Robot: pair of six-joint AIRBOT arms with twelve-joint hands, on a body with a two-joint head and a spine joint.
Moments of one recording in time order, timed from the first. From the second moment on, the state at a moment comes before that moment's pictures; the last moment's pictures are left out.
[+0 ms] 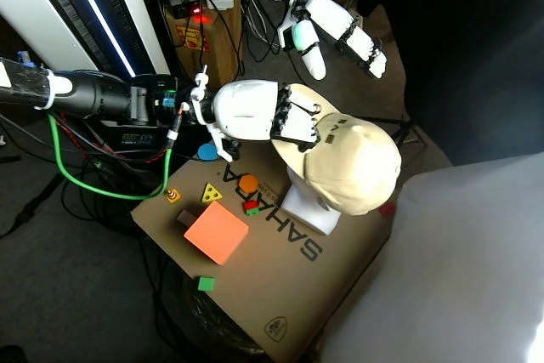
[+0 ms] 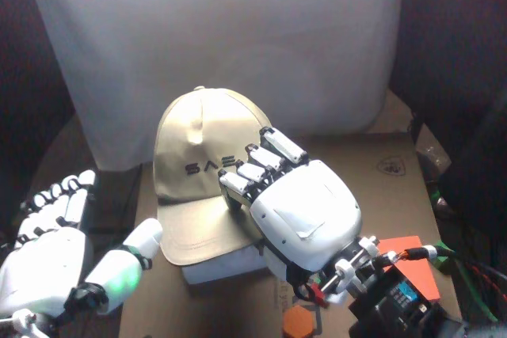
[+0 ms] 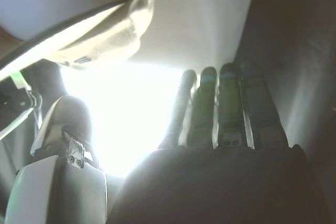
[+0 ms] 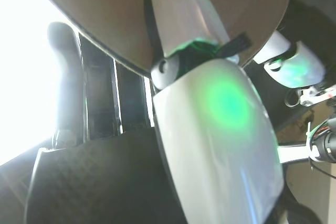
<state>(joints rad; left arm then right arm) 1.25 -1.39 1.06 -0.99 -1.53 1.10 -0.79 -1.75 1.42 0.32 1.20 -1.49</state>
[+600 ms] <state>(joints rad) 1.21 -1.44 1.08 -0.98 -1.49 1.15 -0.84 -1.69 1.35 0.34 1.08 -1.50</state>
